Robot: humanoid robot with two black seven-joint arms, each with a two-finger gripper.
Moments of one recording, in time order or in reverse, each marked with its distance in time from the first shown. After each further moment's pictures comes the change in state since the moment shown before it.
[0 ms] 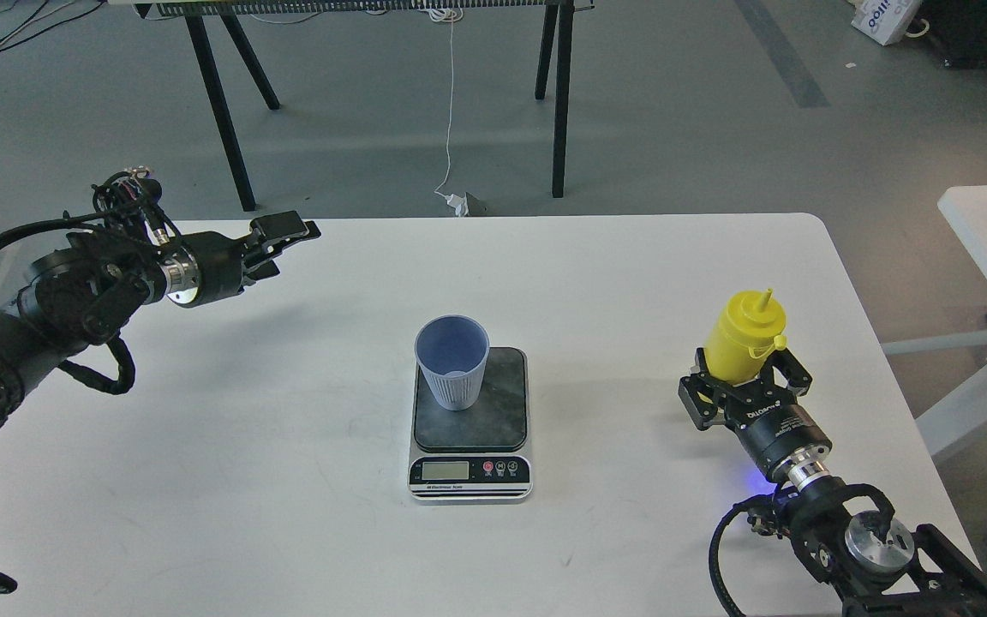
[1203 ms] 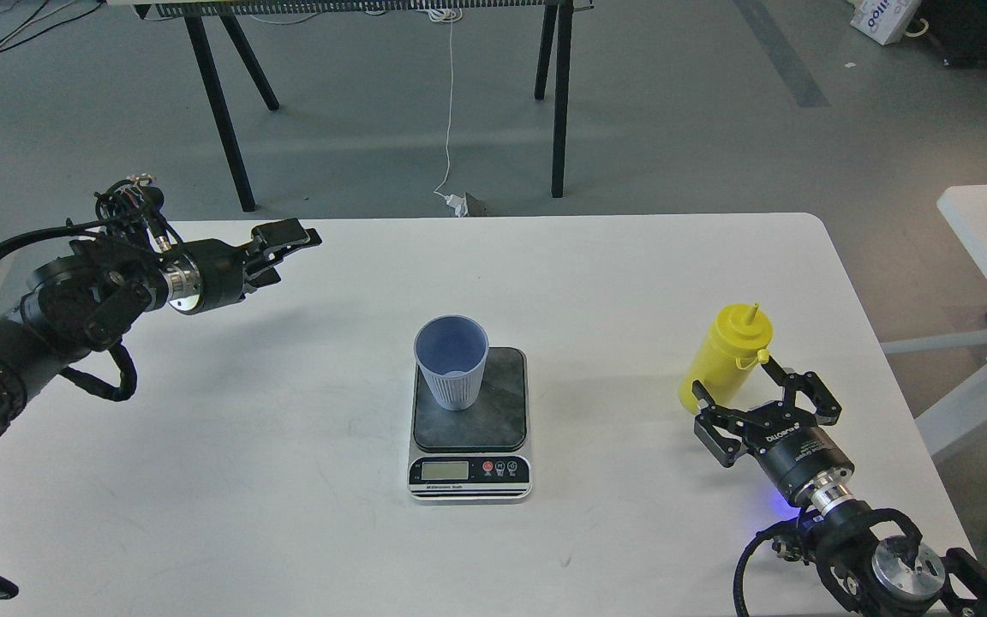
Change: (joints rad) left arm 0.014 -0.003 0.000 0.001 -0.001 0.000 0.000; right arm -0.112 -0.081 -0.013 0.116 -0.002 0.000 -0.001
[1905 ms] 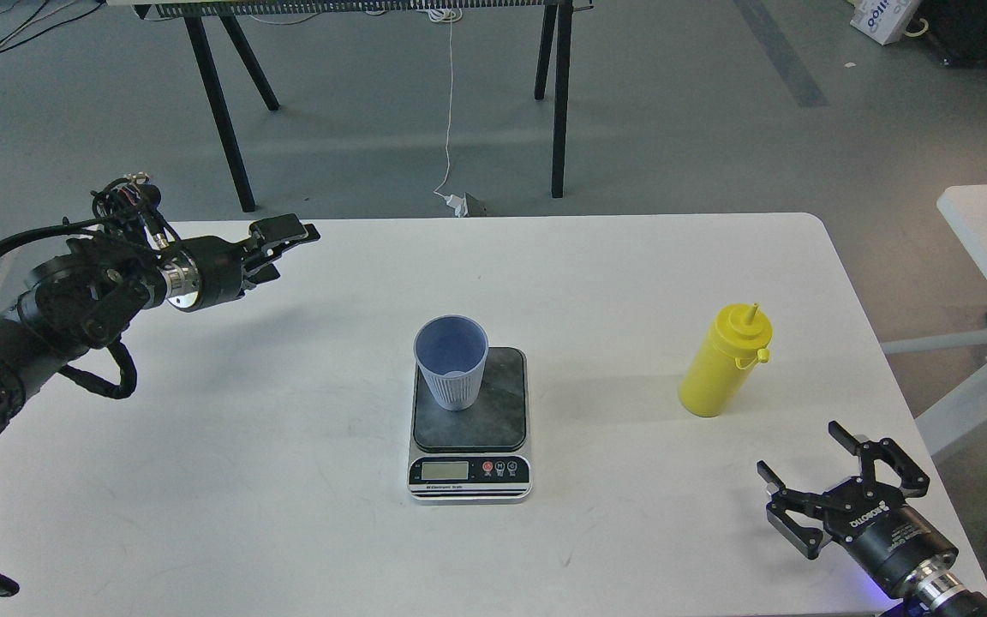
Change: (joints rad) left arm -0.009 0.008 -0.012 0.003 -0.015 0.000 0.000; right arm -0.298 -0.274 0.054 0.289 -0.016 0.000 0.003
